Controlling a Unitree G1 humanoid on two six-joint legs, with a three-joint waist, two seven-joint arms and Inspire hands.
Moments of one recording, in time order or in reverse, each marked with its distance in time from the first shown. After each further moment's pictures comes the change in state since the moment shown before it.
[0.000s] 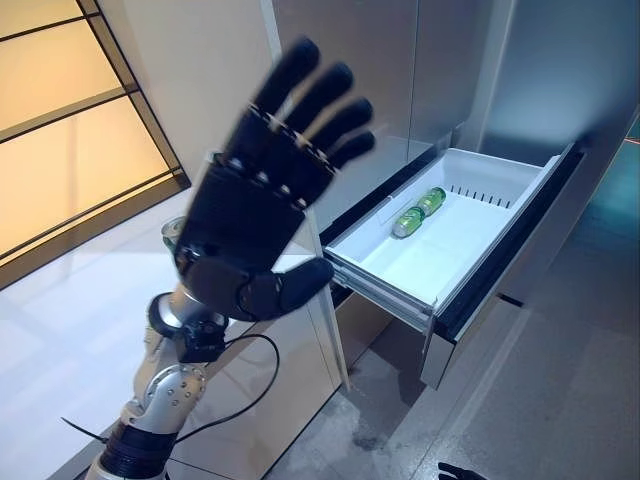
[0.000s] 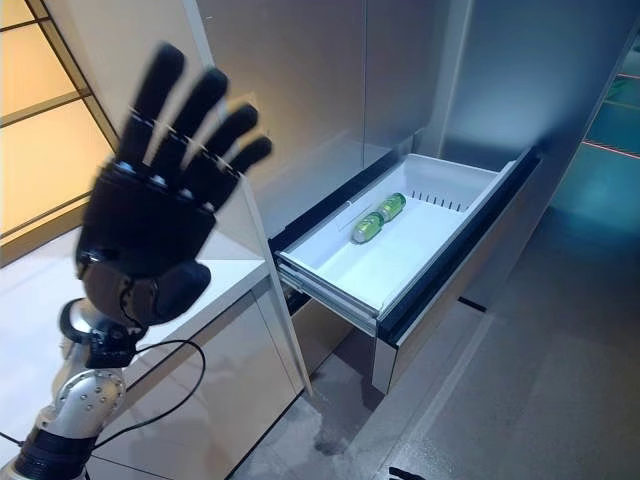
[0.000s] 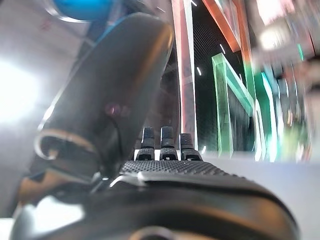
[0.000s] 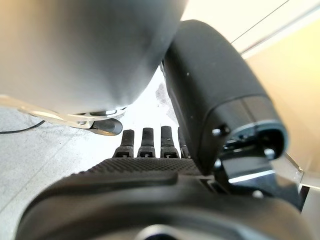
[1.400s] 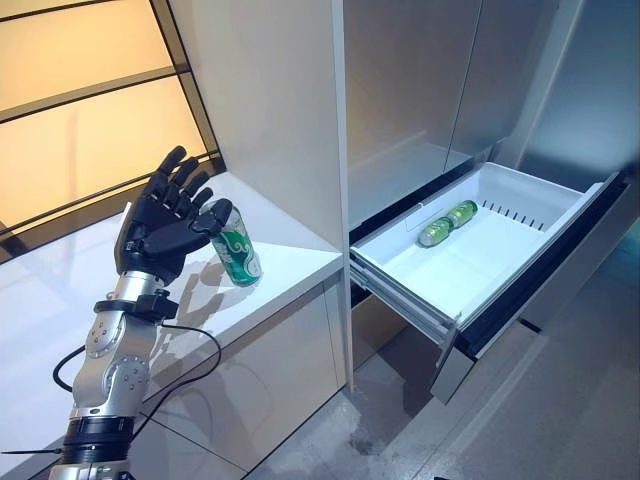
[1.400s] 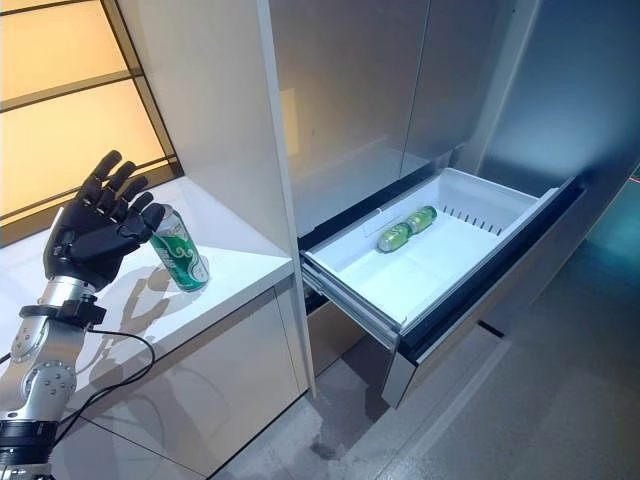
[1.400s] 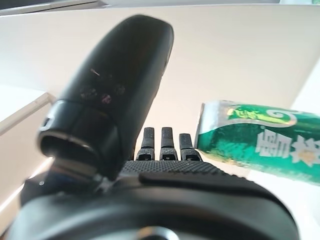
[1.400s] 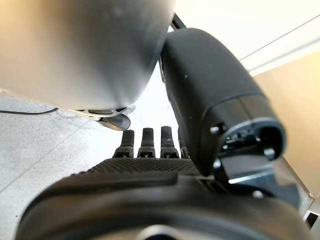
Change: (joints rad) left arm 0.034 0.060 0.251 0.422 0.117 0.355 0.368; right arm -0.003 0.012 0.017 0.013 -0.012 0.052 0.001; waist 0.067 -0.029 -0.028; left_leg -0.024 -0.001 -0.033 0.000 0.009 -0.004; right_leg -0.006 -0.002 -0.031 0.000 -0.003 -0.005
